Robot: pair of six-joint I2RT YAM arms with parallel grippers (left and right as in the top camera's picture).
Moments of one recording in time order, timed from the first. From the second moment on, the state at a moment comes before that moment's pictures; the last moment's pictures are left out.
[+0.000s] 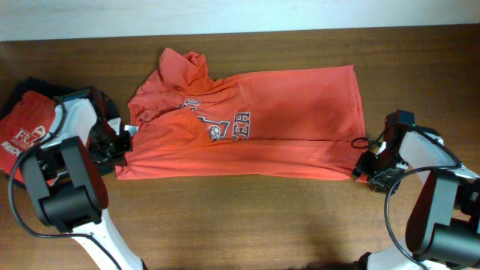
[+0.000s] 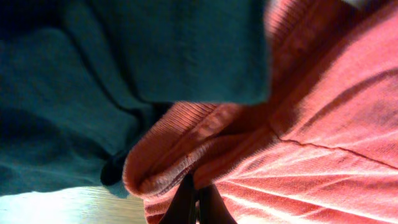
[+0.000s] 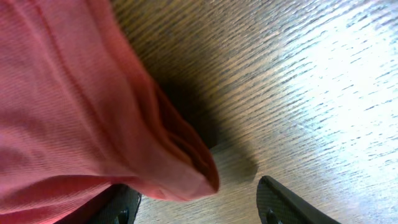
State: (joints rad) left arm 0.26 2.12 1.51 -1.15 0.02 0.00; right arm -0.30 1.75 0.97 -0.90 -0.04 0.30
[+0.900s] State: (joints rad) left arm 0.27 2.12 1.51 -1.12 0.03 0.00; right arm -0.28 1.83 1.16 -0.78 -0.22 0.20
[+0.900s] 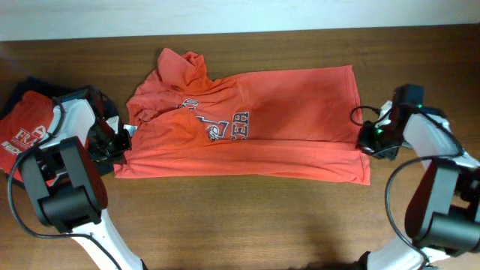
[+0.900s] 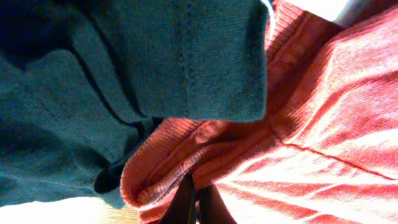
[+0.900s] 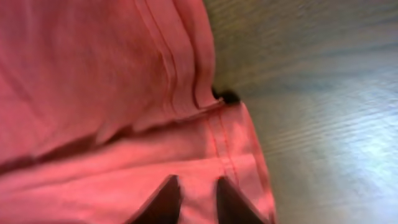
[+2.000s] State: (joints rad) left arm 0.23 2.12 2.03 -1.42 0.25 0.10; right arm -0.39 1.84 1.39 -0.96 -0.26 0.20
